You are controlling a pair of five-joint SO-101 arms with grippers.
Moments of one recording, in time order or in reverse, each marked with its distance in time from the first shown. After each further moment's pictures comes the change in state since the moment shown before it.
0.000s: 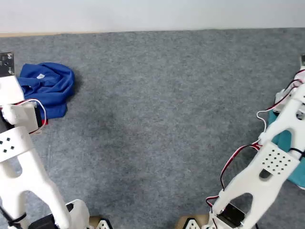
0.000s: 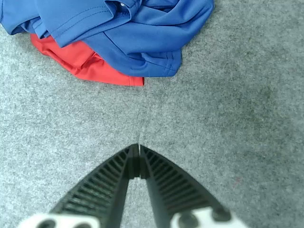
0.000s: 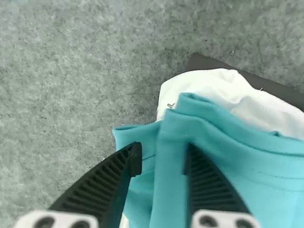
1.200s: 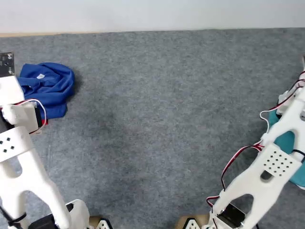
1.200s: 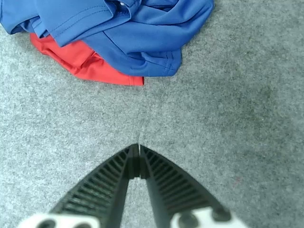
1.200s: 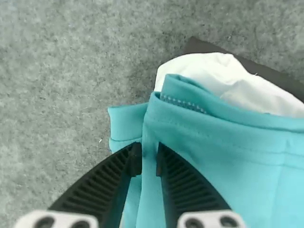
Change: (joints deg) left arm 0.0 0.0 0.1 0.0 0.0; right arm 1.1 -1.4 -1.0 4.3 2.5
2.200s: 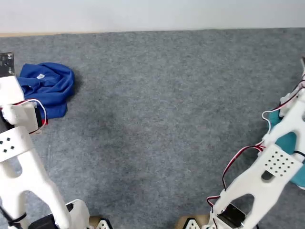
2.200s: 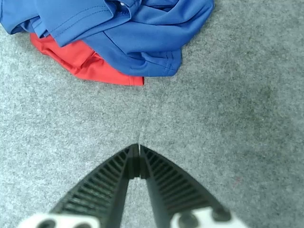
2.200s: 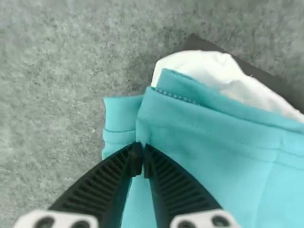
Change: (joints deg) left arm 0.0 0.0 0.0 0.0 0.0; right arm 0.6 1.2 -4.9 3.1 5.8
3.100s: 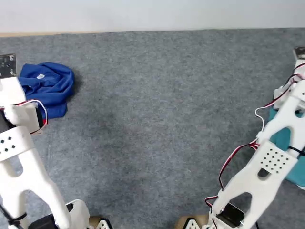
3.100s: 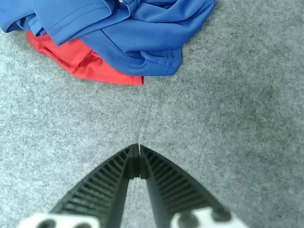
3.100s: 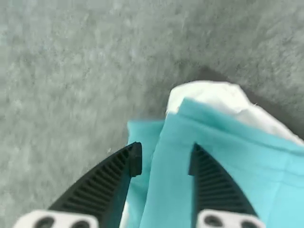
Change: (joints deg) left arm 0.0 0.0 2.5 -2.0 0.0; right arm -3.3 0.0 -1.8 -3.2 -2.3
